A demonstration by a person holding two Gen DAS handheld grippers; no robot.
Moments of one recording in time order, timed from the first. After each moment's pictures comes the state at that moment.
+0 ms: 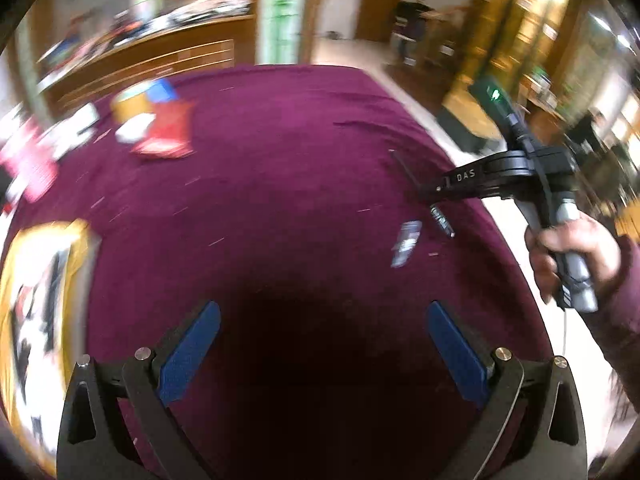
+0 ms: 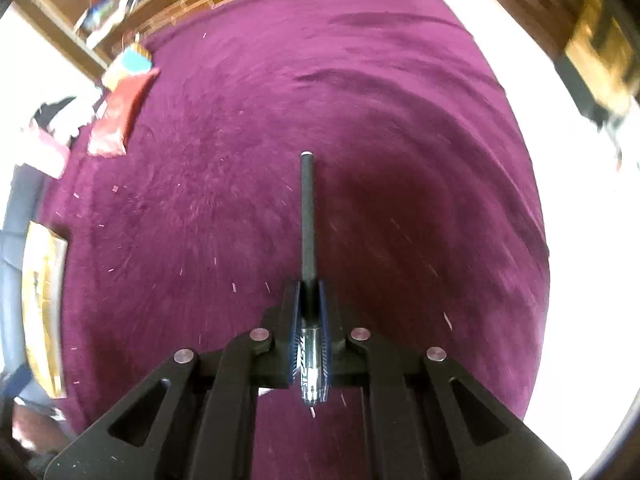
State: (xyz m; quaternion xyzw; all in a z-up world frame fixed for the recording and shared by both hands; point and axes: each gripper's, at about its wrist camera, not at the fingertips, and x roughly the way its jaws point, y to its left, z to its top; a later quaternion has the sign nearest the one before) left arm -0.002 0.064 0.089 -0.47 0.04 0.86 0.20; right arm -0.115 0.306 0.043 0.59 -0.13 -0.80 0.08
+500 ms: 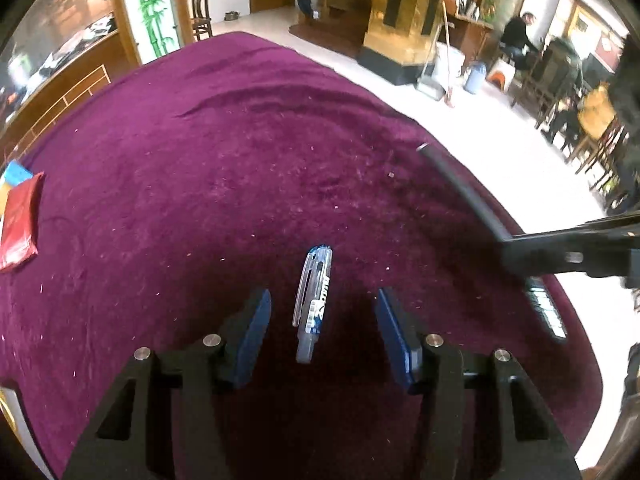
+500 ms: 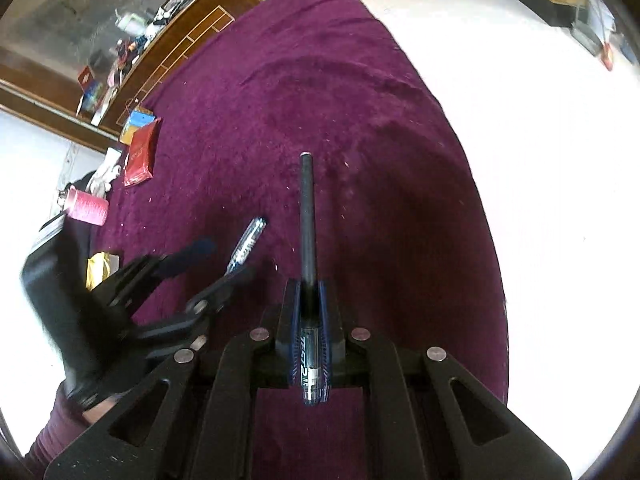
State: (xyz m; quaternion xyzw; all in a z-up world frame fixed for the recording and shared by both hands) left arm -0.063 0.194 0.018 -0.49 0.17 0.80 0.31; right arm -0.026 0.358 0.053 0.56 -0.28 -0.78 0.06
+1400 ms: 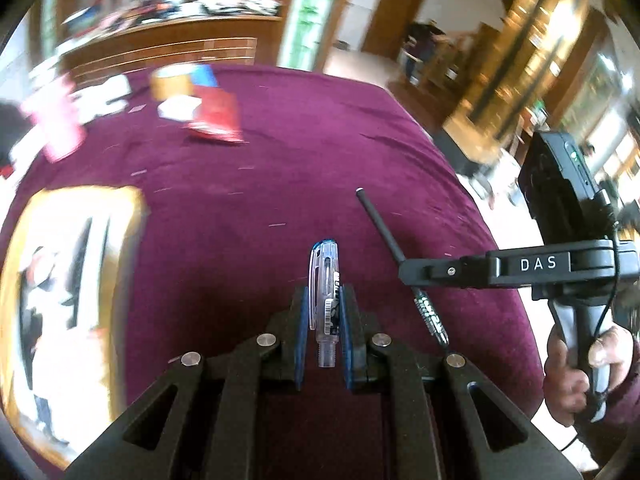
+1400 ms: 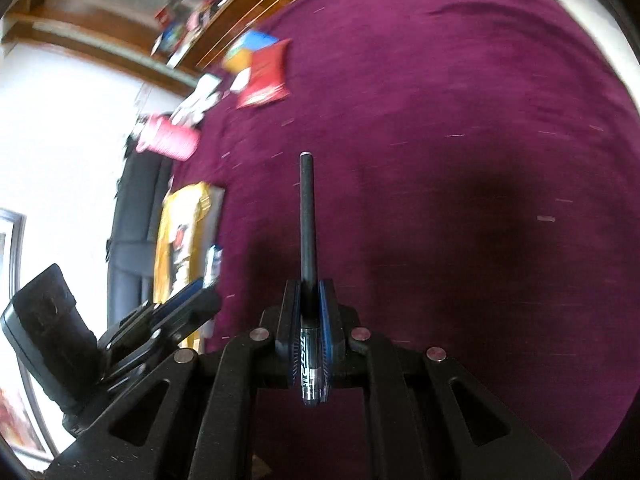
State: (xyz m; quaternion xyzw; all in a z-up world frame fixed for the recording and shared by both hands) left arm 0.010 -0.062 0.110 -0.47 -0.05 0.86 0.18; right arm -0.053 0.152 0.073 0.57 -0.26 -0.74 0.25
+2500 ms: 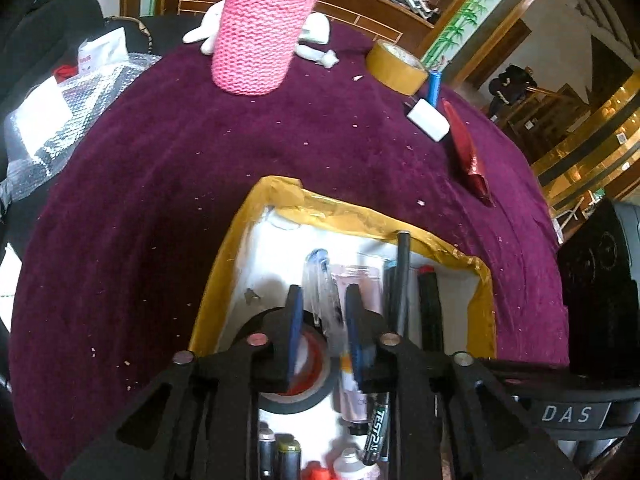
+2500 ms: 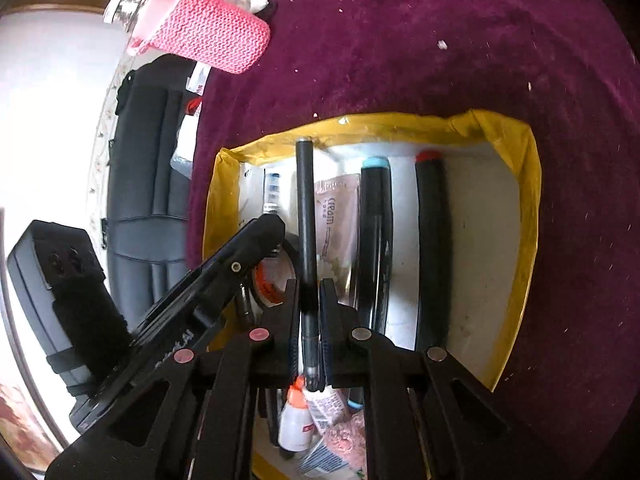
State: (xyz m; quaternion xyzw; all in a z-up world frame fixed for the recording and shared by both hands) left arm -0.128 -0.325 0.020 -0.53 -0.16 0.83 0.09; right arm -0.149 -0.159 0.005 0.64 -0.23 -0.69 0.25
